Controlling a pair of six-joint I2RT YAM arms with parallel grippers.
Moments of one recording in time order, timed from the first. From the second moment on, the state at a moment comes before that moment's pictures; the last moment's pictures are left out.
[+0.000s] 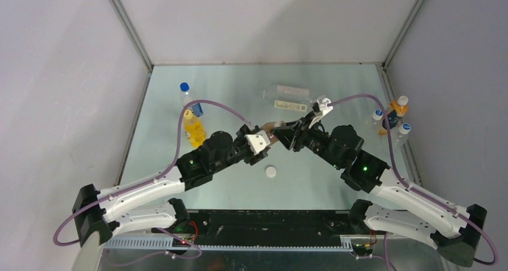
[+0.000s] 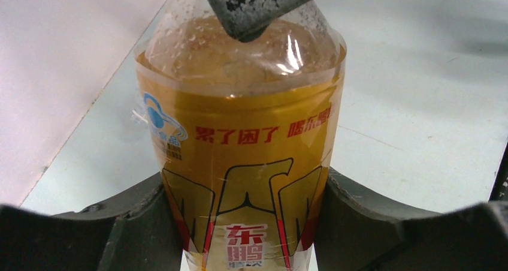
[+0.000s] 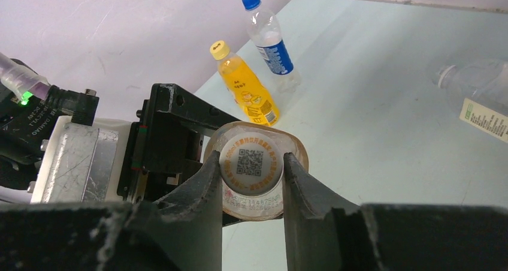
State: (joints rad) left arm -1.02 1.00 0.73 0.03 -0.06 0.33; right arm 0.93 0.87 0.80 0.05 0.09 0.44
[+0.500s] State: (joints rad) left arm -1.01 1.01 0.73 0.07 -0.03 0.30; right arm 0.93 0.86 0.80 0.08 0.11 0.44
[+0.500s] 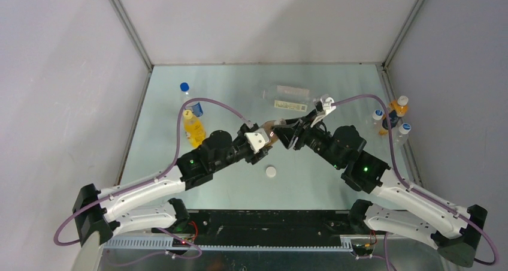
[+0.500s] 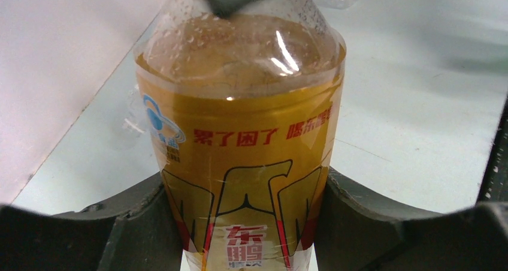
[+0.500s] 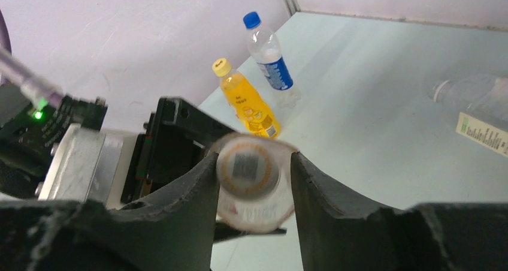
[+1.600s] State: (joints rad) left arm -0.99 1.02 0.73 0.06 0.06 0.19; right arm 0.96 0.90 0.77 0.19 0.14 0.41
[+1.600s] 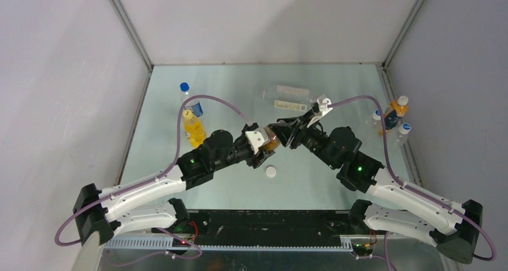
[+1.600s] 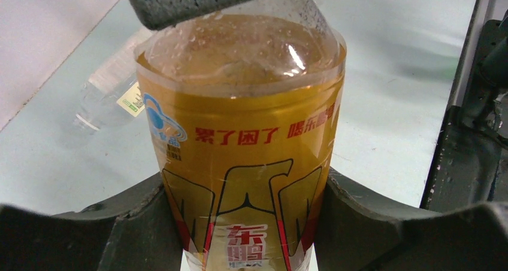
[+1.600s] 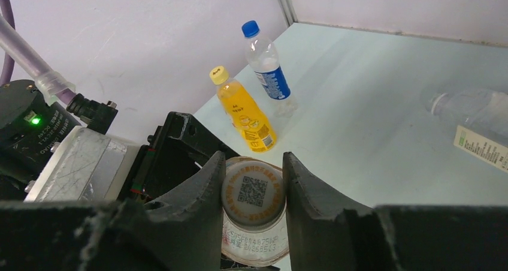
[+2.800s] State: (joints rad) left arm -0.83 0.99 0.81 0.03 -0.35 0.03; right arm 0.49 0.52 0.68 -0.47 0.71 0.18
